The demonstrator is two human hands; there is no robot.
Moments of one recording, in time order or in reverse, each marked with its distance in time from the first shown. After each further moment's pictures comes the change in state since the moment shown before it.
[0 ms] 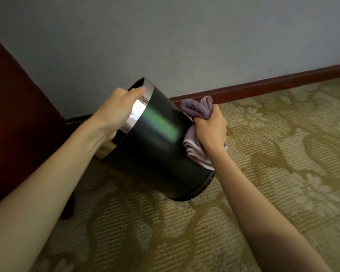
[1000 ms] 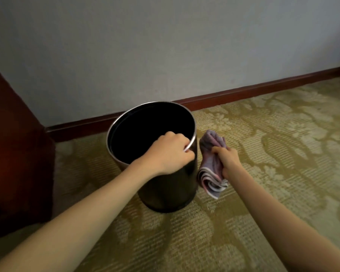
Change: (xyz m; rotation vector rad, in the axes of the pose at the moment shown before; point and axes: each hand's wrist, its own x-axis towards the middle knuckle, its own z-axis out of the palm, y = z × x) left_hand -0.097 0.055 0.125 0.545 -0.366 0.395; right_hand -0.015 0.101 -0.110 0.515 -0.018 0.562
